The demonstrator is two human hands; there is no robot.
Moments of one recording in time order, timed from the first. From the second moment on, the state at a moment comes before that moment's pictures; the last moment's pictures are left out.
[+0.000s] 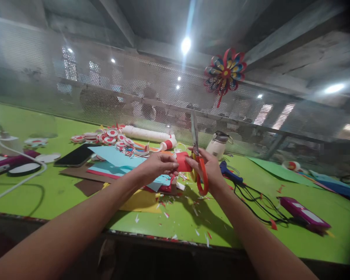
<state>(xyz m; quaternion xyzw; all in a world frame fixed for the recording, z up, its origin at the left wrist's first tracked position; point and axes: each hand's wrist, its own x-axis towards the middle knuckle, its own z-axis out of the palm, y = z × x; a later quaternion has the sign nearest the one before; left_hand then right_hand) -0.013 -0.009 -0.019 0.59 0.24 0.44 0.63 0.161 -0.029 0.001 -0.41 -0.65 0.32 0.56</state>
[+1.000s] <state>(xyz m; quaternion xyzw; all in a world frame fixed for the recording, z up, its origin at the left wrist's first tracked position) -0.035 0.005 -0.006 0.44 0.23 0.64 0.58 0.154 -0.066 -0.024 -0.45 -0.79 0.19 0.36</state>
